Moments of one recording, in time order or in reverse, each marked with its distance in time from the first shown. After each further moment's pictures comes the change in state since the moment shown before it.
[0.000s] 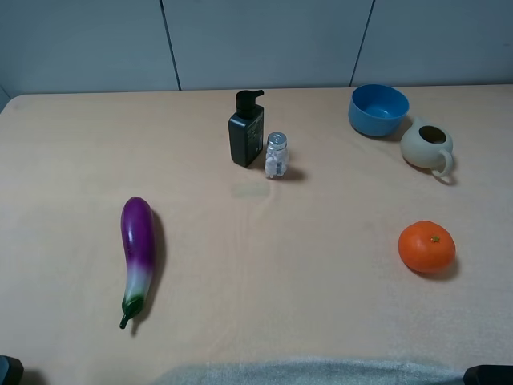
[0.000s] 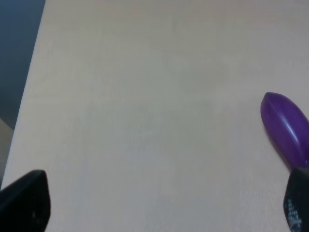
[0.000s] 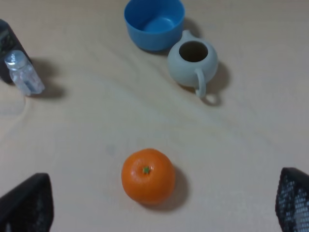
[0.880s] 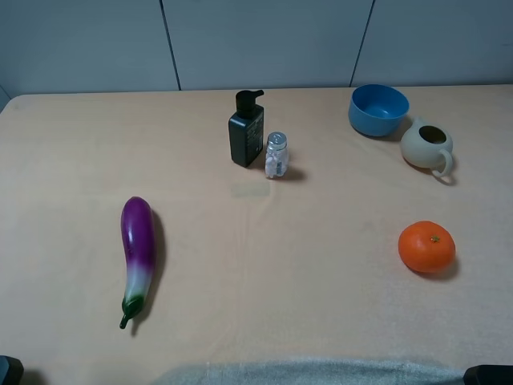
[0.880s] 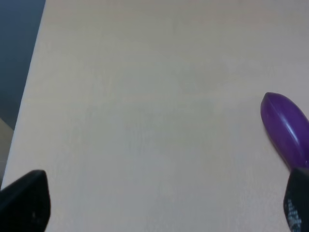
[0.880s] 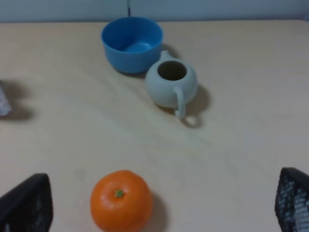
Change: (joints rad) left arm 0.000 0.000 0.000 0.000 0.000 0.000; right arm 0.000 -0.214 0.246 -0.066 -0.174 0.003
